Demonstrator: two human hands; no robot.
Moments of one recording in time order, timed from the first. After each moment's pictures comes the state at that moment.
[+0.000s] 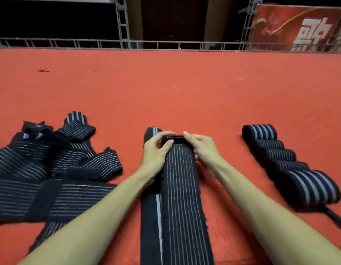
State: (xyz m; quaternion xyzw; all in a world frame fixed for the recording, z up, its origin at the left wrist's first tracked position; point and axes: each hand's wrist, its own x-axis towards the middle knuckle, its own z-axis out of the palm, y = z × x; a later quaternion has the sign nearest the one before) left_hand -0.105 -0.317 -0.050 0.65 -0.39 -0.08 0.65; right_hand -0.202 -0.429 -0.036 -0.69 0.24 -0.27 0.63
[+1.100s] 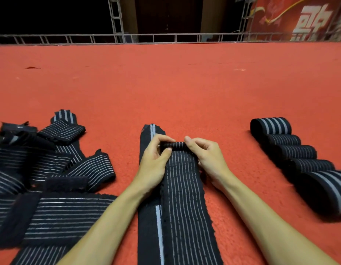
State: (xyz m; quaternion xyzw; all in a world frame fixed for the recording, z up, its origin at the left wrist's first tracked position) left_hand -0.102 -0.316 -0.068 0.61 -0.40 -0.17 0.66; right_hand -0.200 -0.435 -0.068 -0.69 0.20 -0.30 0.63
